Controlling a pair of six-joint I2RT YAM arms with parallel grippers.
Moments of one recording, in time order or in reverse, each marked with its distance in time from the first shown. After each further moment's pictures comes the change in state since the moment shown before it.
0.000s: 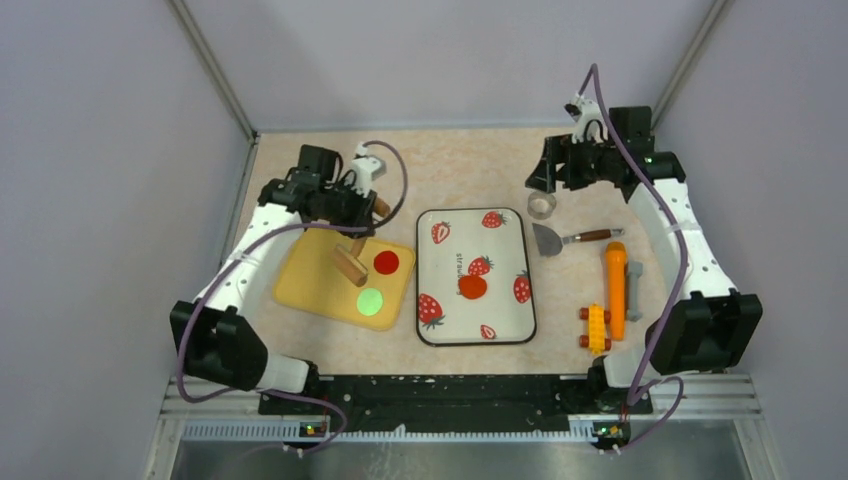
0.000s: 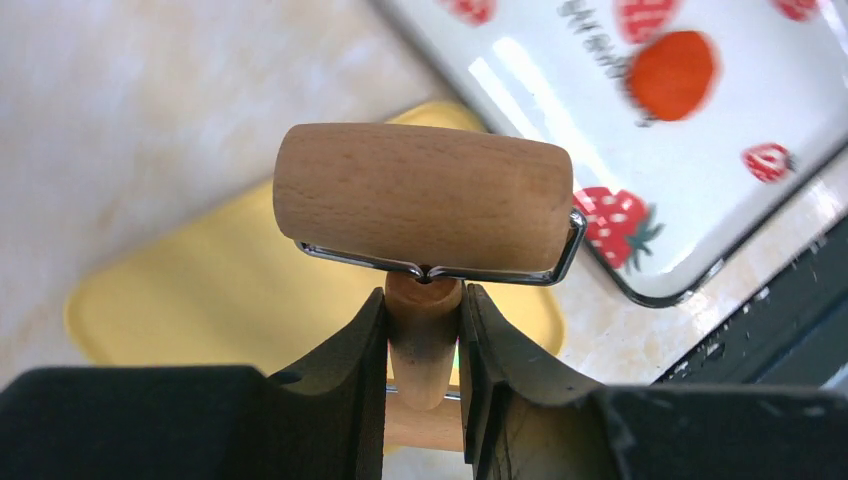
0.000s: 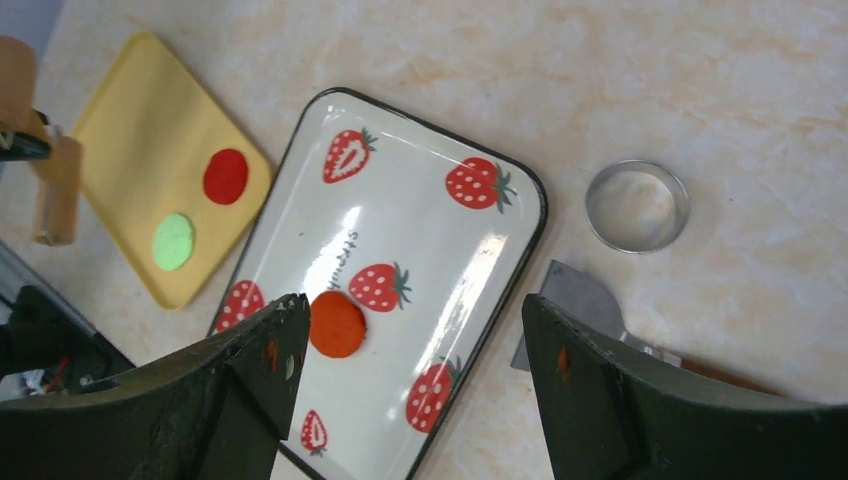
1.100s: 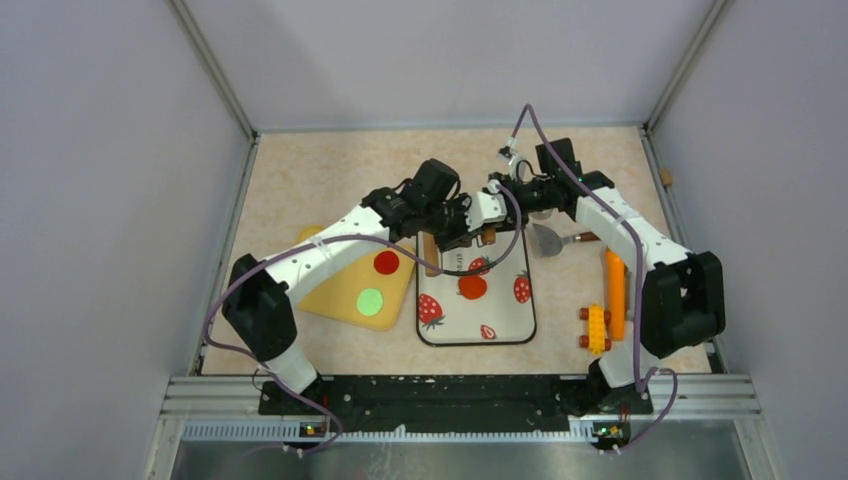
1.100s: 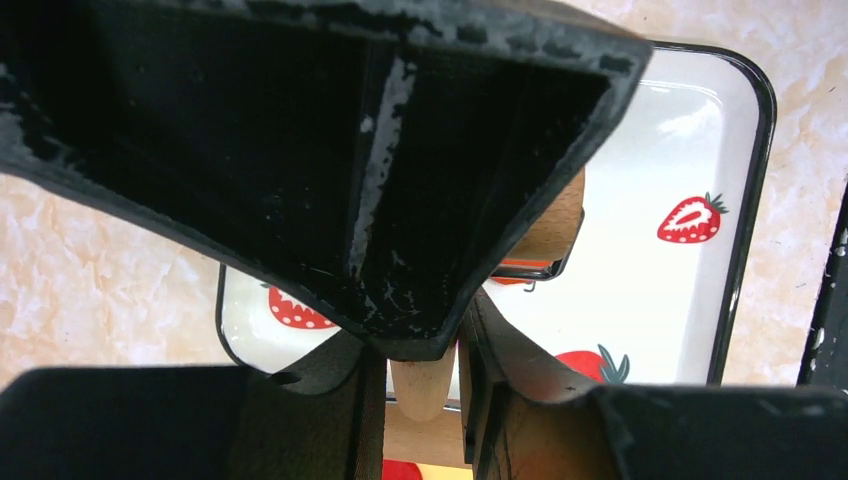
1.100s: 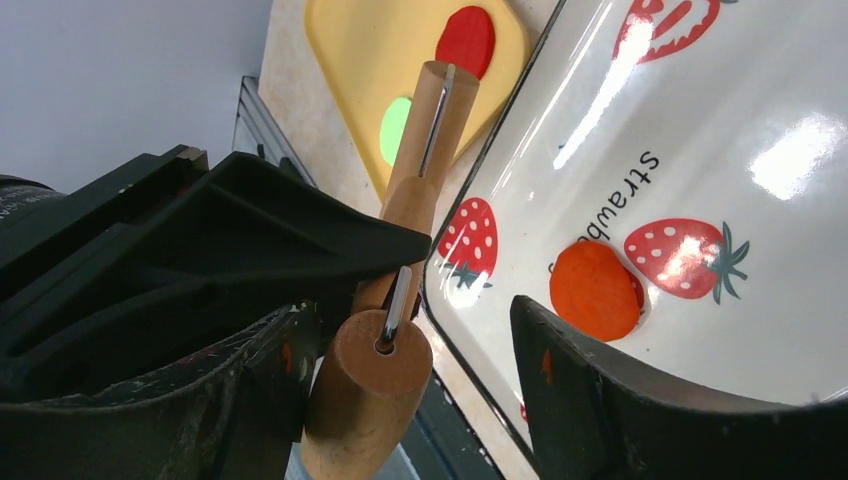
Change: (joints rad) left arm -0.606 0.237 0.171 0.276 -0.005 0.291; right arm 0.249 0.115 -0.191 0.171 -0.335 0.353
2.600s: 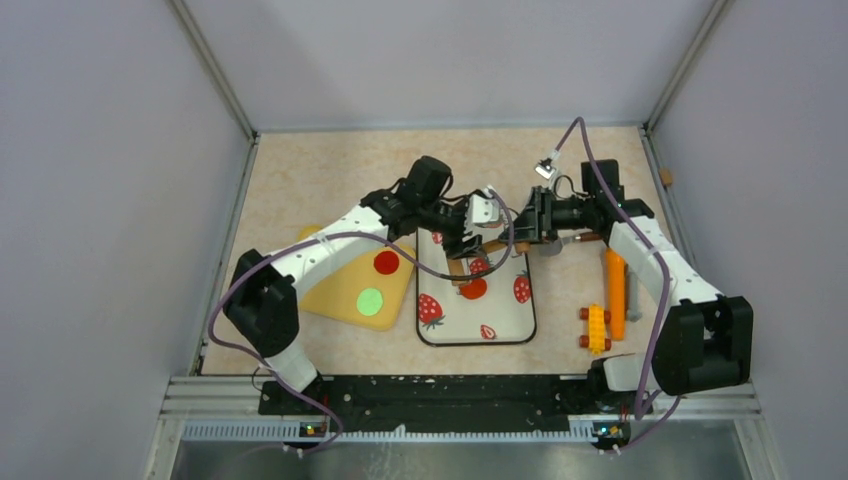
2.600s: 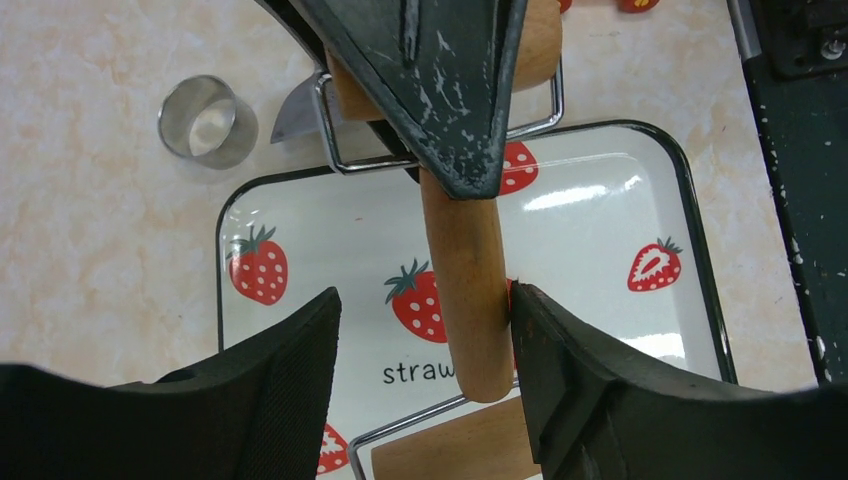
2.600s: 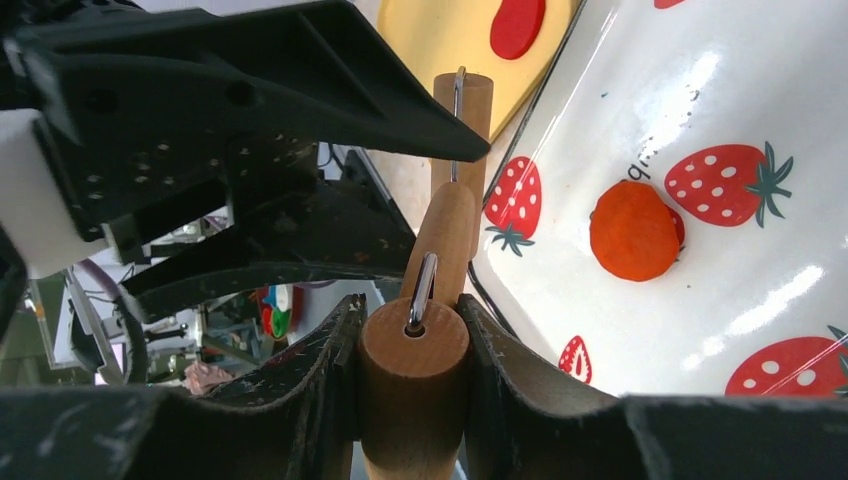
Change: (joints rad) left arm 0.043 0.016 -0.068 0.202 0.341 0.119; right arm -0.187 -0.210 -0.240 0.061 -0.221 0.026
